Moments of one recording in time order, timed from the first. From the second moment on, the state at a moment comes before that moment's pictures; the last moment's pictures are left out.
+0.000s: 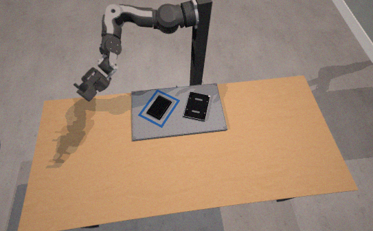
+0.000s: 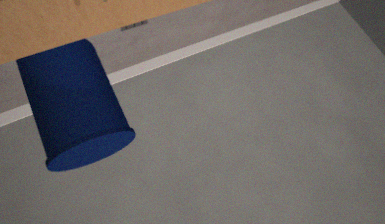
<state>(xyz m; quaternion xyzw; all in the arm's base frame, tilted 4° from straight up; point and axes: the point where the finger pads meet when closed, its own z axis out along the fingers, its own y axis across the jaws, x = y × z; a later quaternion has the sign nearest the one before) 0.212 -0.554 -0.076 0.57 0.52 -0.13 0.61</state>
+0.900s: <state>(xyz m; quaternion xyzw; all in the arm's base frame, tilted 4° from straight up) 0.203 -0.496 -0.123 0.55 0.68 -0.11 0.47</state>
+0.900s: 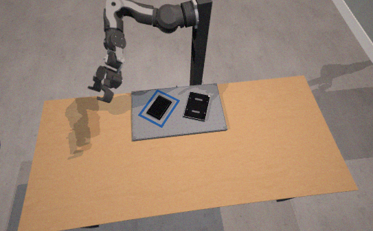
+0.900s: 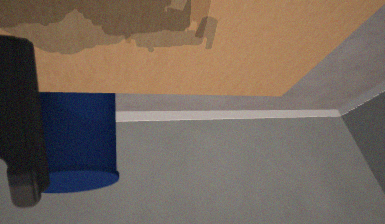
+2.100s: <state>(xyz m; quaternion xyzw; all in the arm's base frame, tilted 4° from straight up) 0.195 -0.414 -0.193 0.48 0.84 -0.06 0.24</state>
